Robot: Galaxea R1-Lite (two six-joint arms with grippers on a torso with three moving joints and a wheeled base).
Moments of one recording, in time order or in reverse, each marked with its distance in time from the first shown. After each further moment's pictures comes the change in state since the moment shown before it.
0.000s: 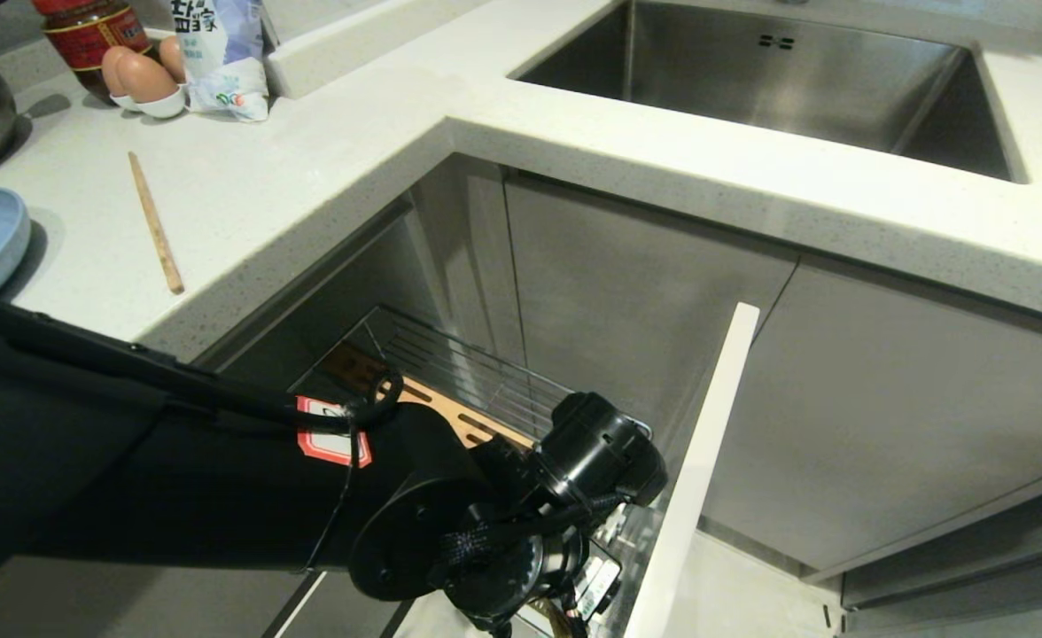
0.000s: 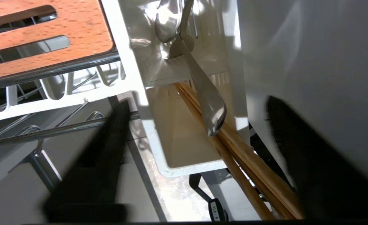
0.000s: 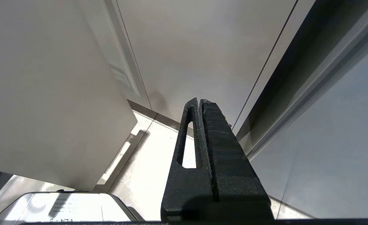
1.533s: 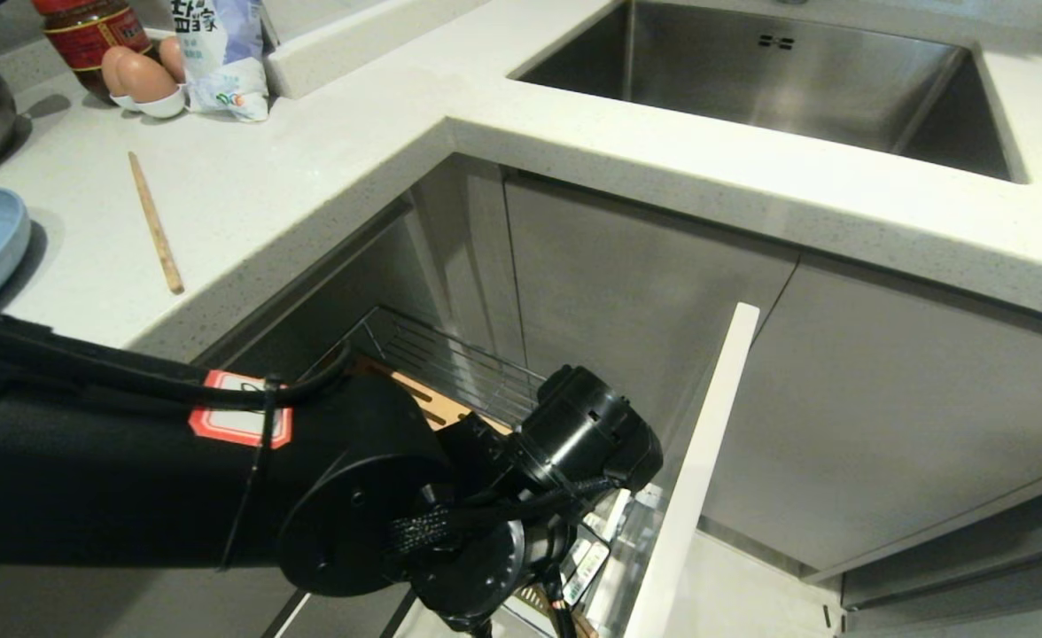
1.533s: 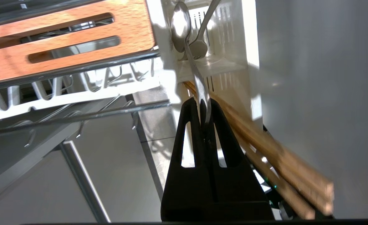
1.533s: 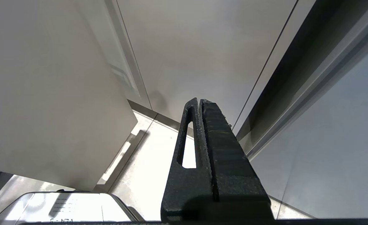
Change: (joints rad) left arm -0.016 -0.075 -0.026 0.068 0.085 -0.003; right arm 0.000 0.000 0.000 0.000 0.000 0.000
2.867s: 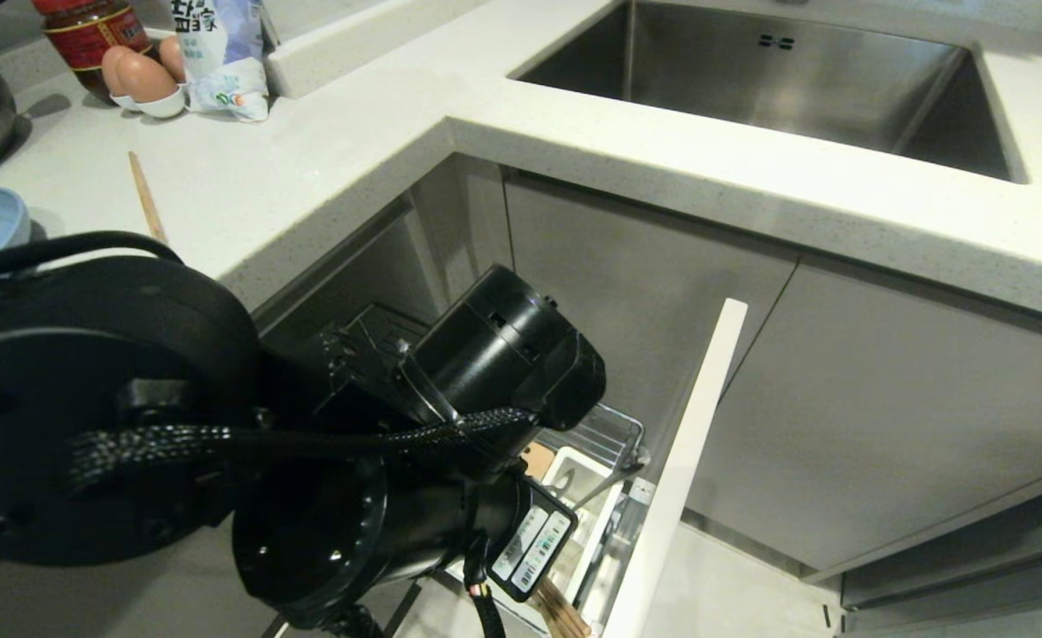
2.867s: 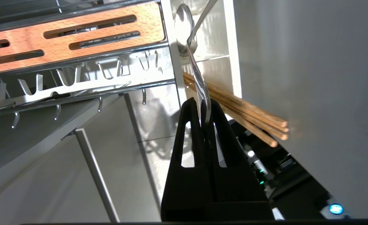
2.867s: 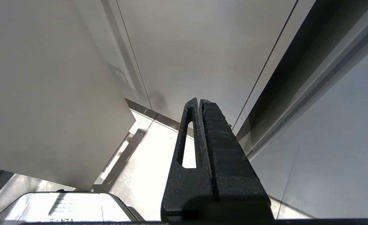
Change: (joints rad) left arm -0.035 -0.177 -0.094 0.210 -0.008 -0.041; right arm 0.000 0.000 0.000 0.000 0.000 0.000
